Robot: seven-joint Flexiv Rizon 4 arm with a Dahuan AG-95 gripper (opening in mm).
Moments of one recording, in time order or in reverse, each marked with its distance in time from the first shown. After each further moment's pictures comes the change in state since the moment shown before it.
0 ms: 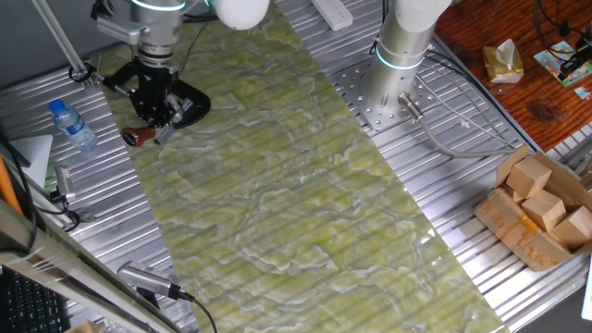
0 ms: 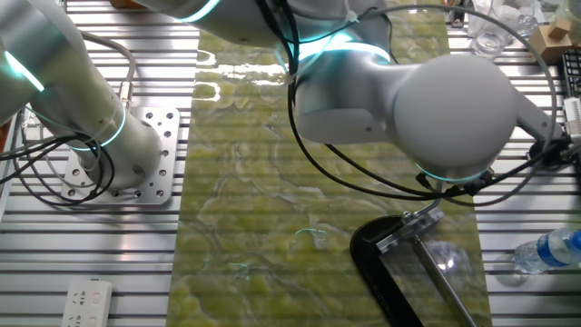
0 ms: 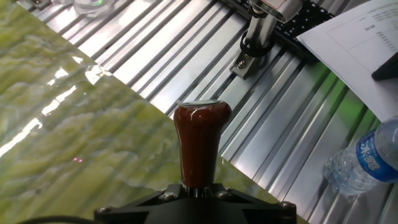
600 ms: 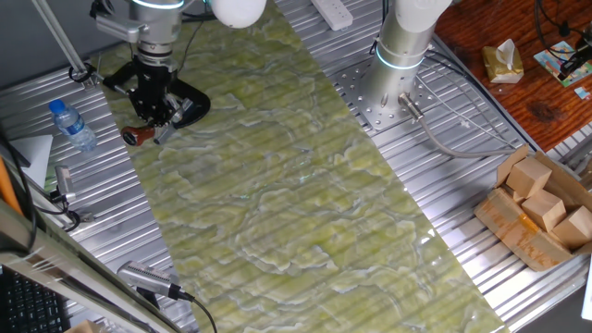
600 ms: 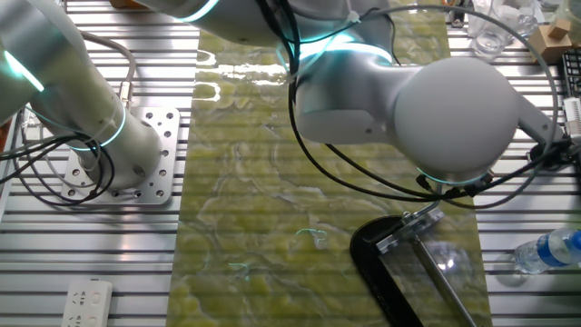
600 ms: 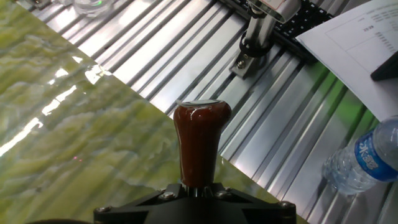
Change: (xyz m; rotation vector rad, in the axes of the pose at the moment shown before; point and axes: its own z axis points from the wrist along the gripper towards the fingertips) arm 0.000 -0.002 -0.004 -0.006 -0.002 0.002
